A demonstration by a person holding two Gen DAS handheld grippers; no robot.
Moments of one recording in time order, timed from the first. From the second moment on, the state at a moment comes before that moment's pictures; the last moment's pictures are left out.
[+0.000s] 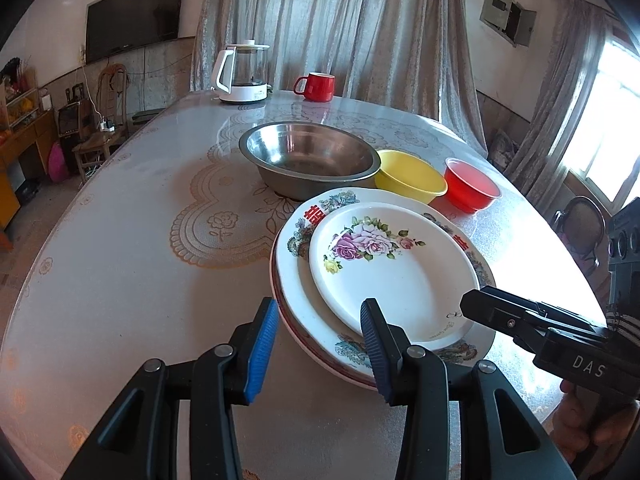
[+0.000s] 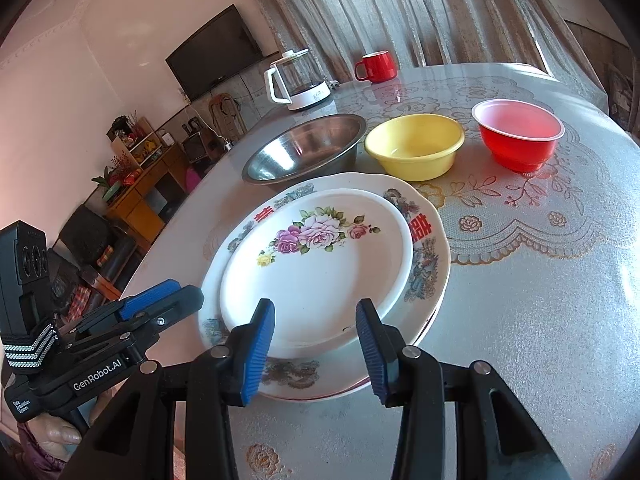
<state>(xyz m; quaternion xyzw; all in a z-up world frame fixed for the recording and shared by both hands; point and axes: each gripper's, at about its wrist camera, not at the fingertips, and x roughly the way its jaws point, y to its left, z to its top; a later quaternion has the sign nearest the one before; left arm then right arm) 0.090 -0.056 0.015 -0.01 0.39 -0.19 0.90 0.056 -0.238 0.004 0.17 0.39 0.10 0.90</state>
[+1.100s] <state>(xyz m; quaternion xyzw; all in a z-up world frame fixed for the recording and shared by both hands) 0.070 -0.062 0.029 0.04 0.35 -0.16 0.92 0.052 -0.234 0.006 0.15 0.39 0.09 0.90</state>
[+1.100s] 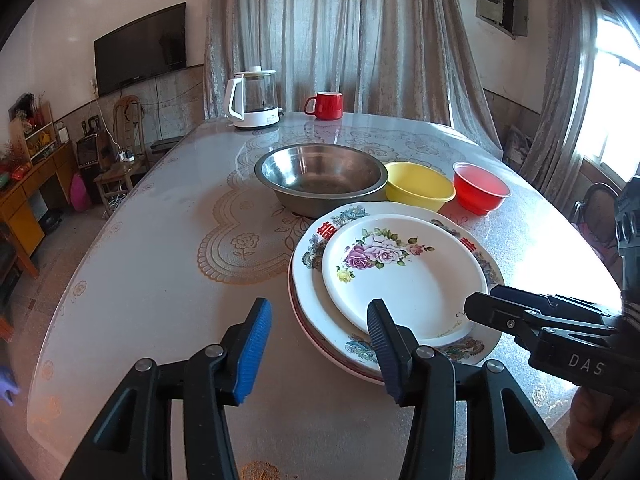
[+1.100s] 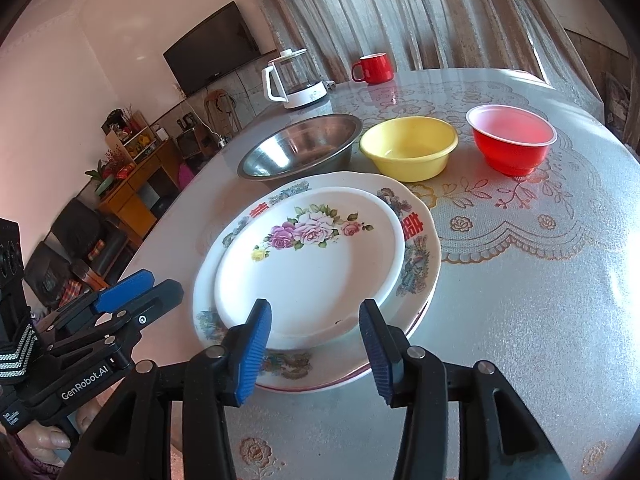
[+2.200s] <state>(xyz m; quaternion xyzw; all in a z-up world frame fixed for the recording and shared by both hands) 0.101 -0.067 0.017 0.05 0.38 -0.16 0.91 0.093 -0.244 0.013 0.16 0.39 0.09 0.90</state>
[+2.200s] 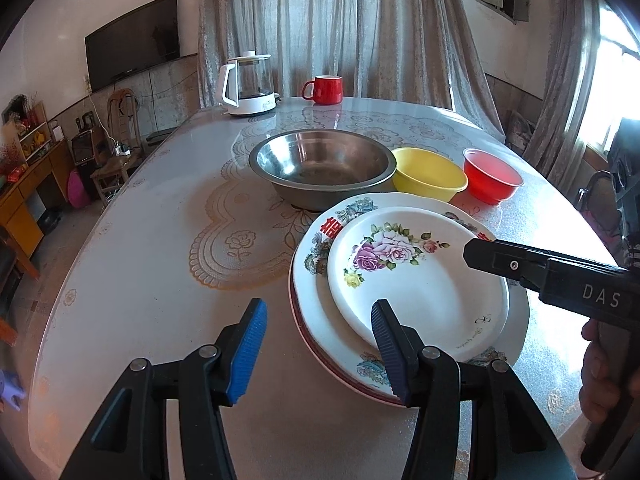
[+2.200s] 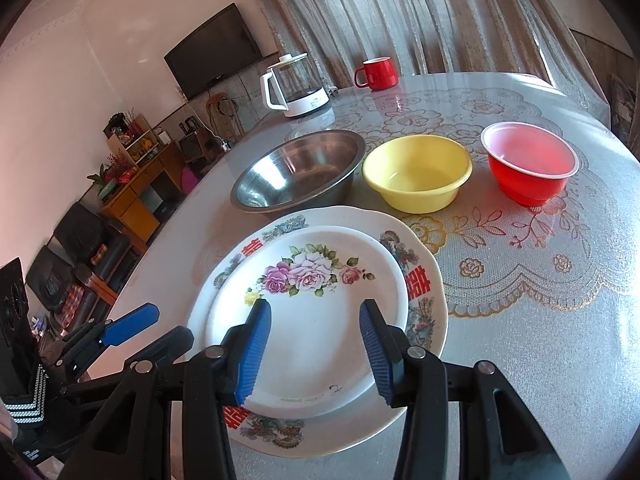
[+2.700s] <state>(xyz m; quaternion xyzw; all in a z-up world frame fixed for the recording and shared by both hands) 0.148 -0.049 0.014 0.01 0.41 -0.15 0.90 0.132 -0.256 0.019 0.16 0.39 0.09 0.90</state>
